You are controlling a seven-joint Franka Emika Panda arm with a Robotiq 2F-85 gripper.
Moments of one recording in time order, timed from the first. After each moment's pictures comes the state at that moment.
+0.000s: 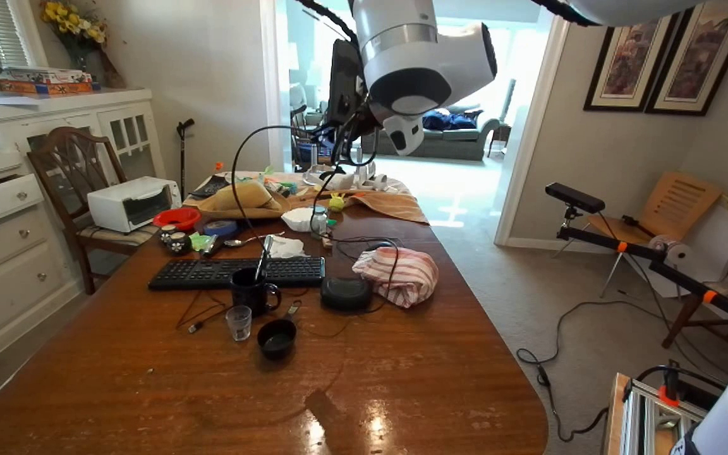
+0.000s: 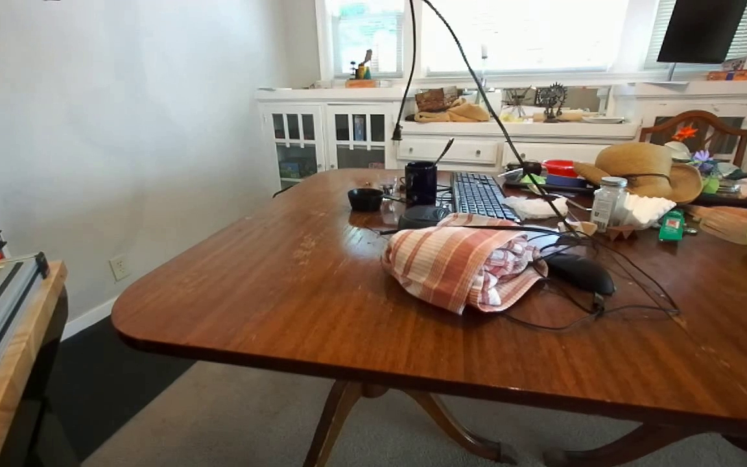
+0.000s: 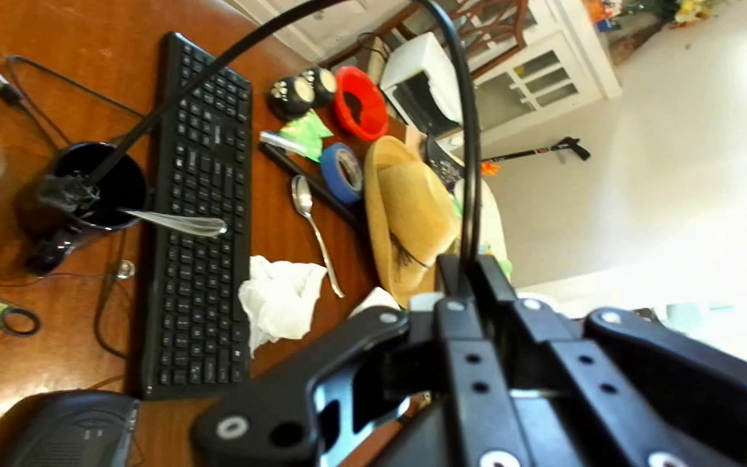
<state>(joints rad) 0.00 0.09 0.25 -1.88 1.82 3.37 0.33</state>
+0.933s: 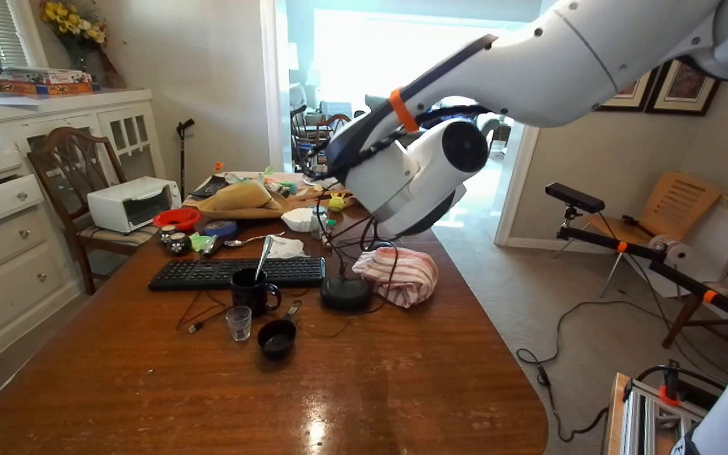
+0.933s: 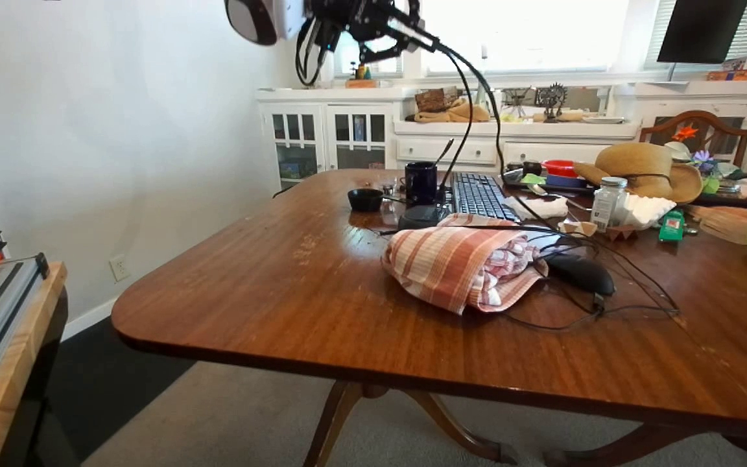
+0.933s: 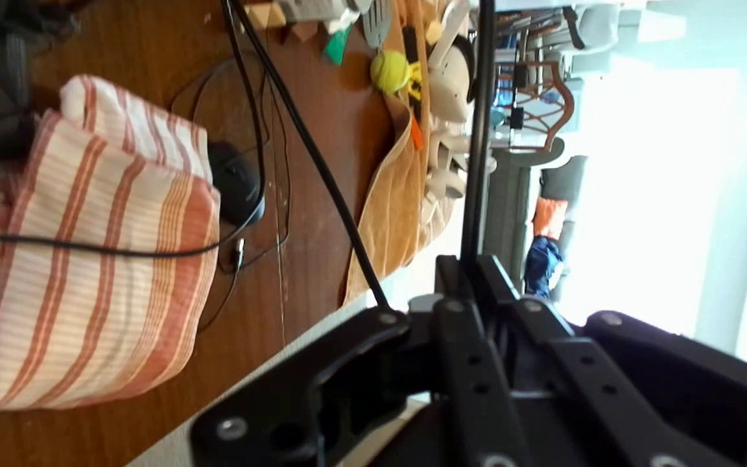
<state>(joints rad) 0.04 0.27 0.19 -2.14 1.38 3.99 0.77</state>
